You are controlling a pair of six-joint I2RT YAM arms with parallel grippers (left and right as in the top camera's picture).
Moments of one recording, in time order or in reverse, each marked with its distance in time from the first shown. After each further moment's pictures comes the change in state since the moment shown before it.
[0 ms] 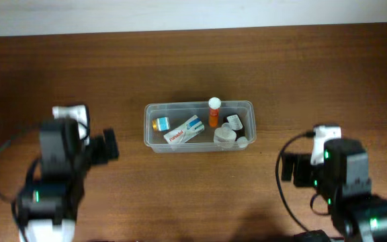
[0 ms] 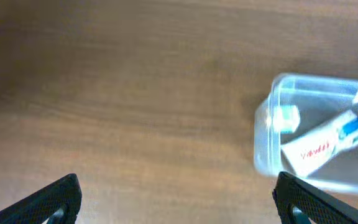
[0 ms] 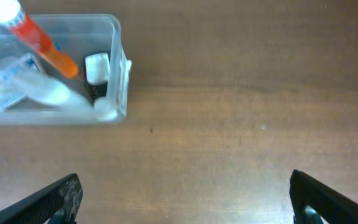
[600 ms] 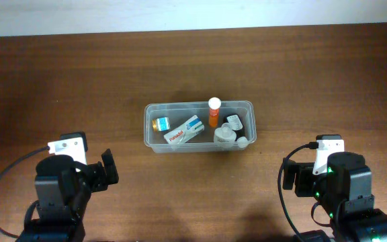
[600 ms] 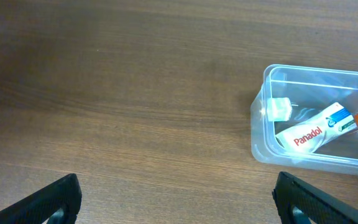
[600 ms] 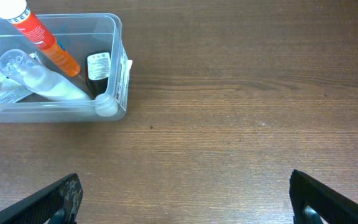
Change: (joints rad) left arm 0.000 -0.256 -0.128 -0.015 0.000 0.004; right arm 0.000 -0.096 -0.051 0.000 0.000 0.003
